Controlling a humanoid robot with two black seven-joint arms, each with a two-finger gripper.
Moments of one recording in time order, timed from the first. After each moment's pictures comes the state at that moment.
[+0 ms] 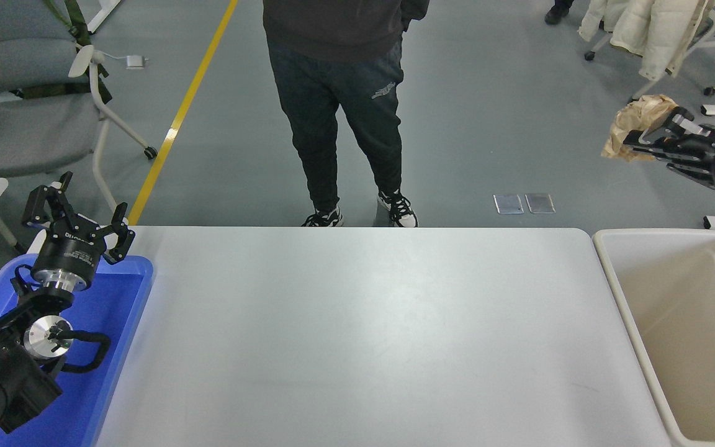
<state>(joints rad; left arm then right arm) -0.65 0.37 -0.67 -0.24 -0.07 -0.65 -0.64 1.12 -1.26 0.26 1.39 -0.62 0.21 -0.07</state>
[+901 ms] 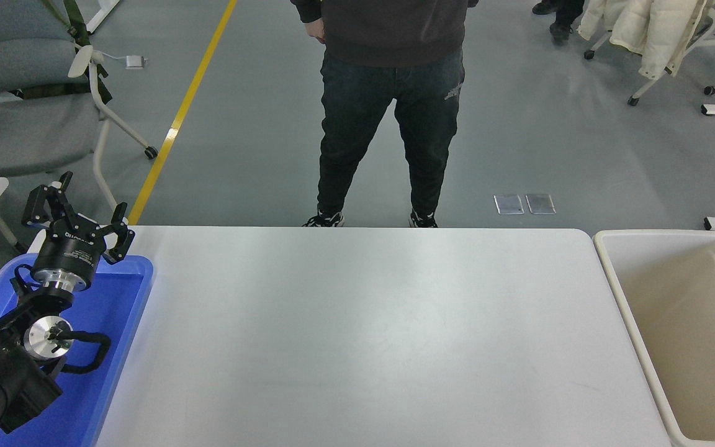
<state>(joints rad) -0.65 0.37 -0.67 -0.24 -0.07 -0.65 -0.64 0.75 -1.10 0.24 0.74 -0.57 0.21 0.17</state>
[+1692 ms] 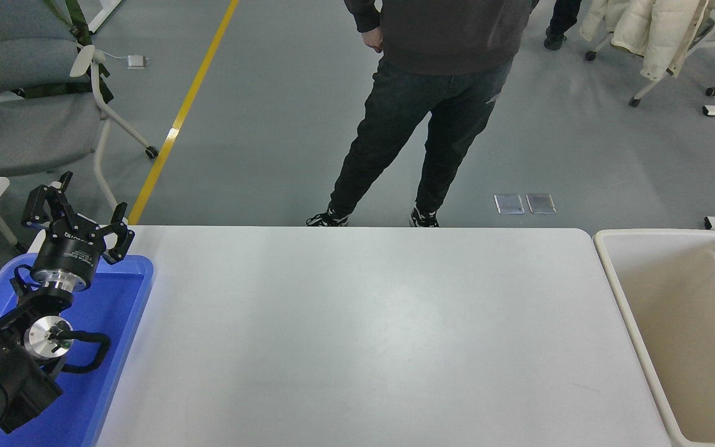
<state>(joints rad) -0.65 0.37 -0.67 -0.24 -0.07 -0.65 -0.64 0.65 -0.77 0.21 0.21 -0.53 0.20 0.21</state>
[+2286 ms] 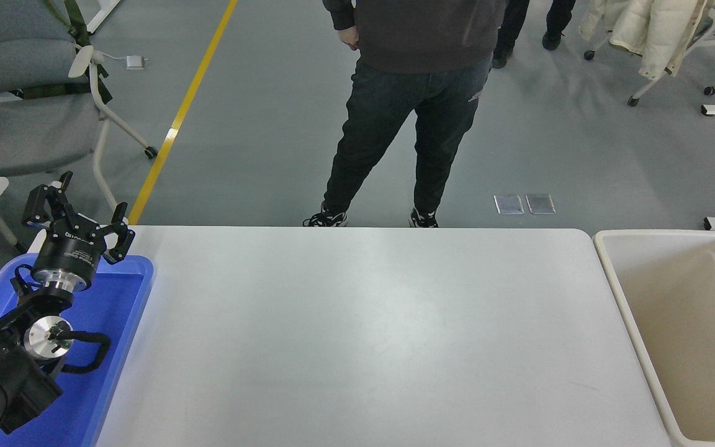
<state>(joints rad) -0.65 0.37 -0.67 -0.24 -0.07 -0.65 -0.64 0.65 -0.57 0.16 0.03 -0.53 0.15 0.20</state>
